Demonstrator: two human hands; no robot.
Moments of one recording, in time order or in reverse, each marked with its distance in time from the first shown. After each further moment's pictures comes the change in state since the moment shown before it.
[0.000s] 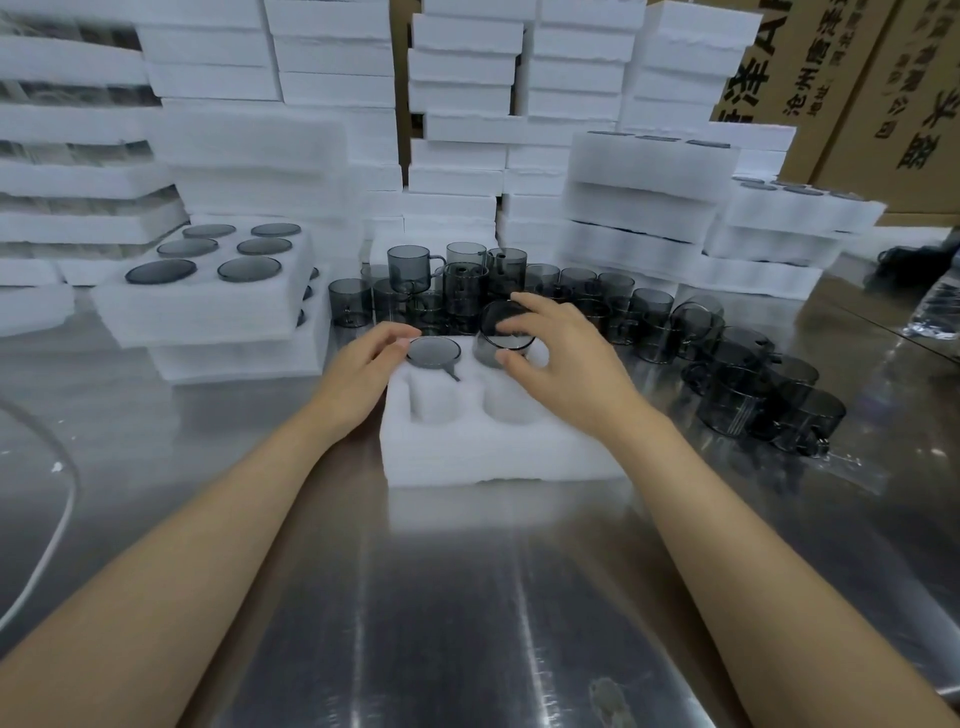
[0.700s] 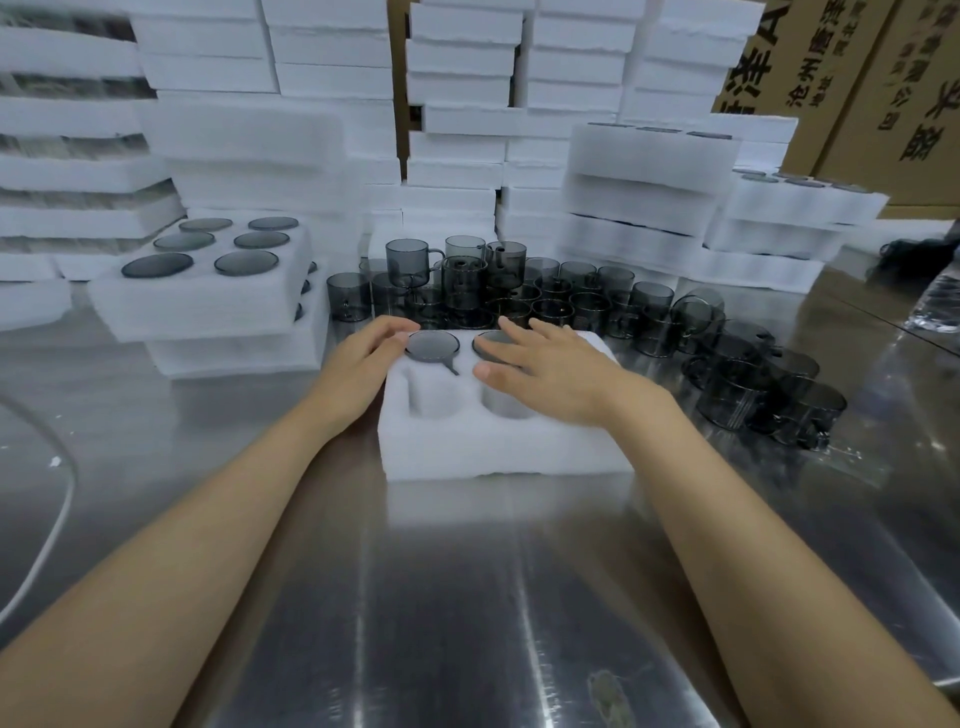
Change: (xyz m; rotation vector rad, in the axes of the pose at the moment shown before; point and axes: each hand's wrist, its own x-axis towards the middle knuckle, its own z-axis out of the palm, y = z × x) left_hand -0.002 0.004 0.000 -0.023 0.000 -0.017; right_hand 0.008 0.006 0.005 -0.147 -0.552 0.099
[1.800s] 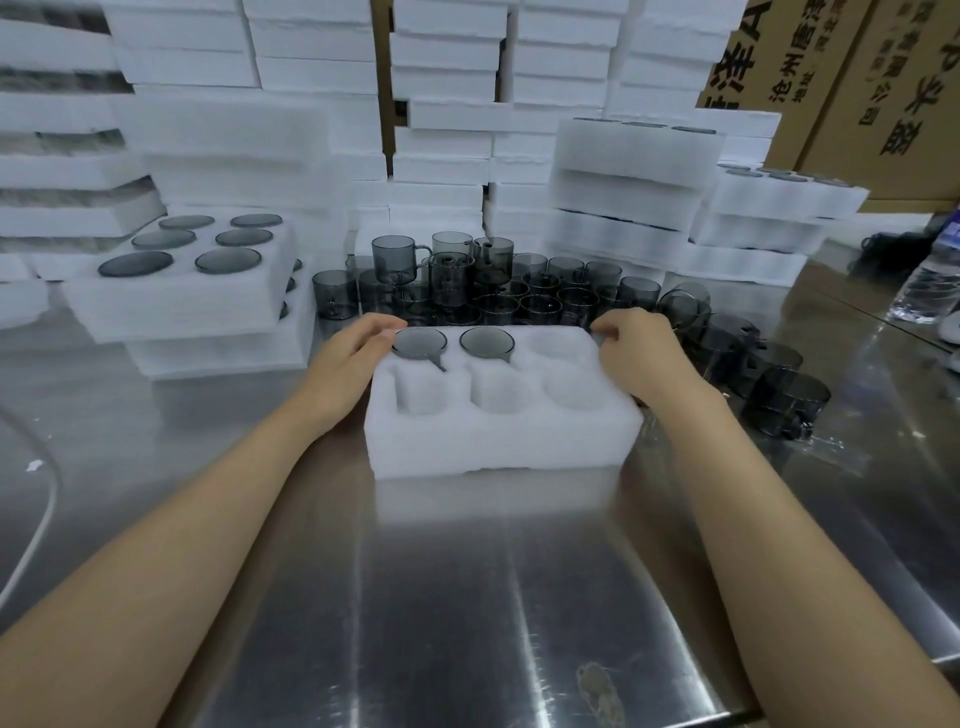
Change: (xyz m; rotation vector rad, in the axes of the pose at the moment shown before) left_hand 0.001 -0.002 0.000 -0.028 -0.017 -0.011; right_hand -0.022 0.050 -0.018 0.240 0.448 0.418
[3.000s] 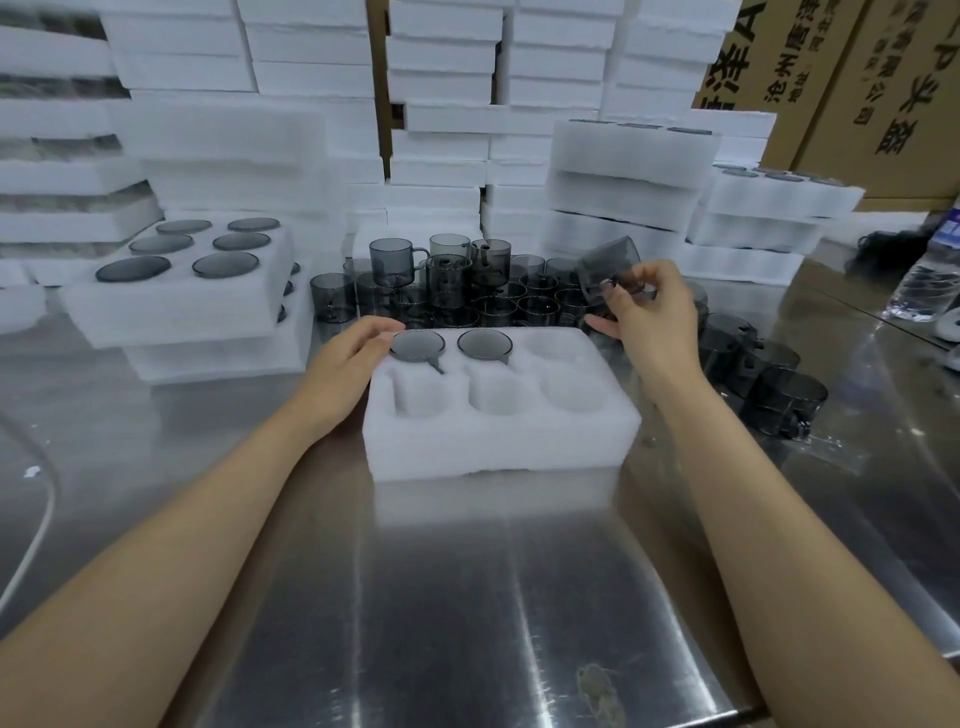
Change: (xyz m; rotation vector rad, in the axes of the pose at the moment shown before) left_hand -0.003 0.005 0.001 0.004 0.009 -0.019; right_hand 0.007 0.000 0.000 0.989 0.285 0.007
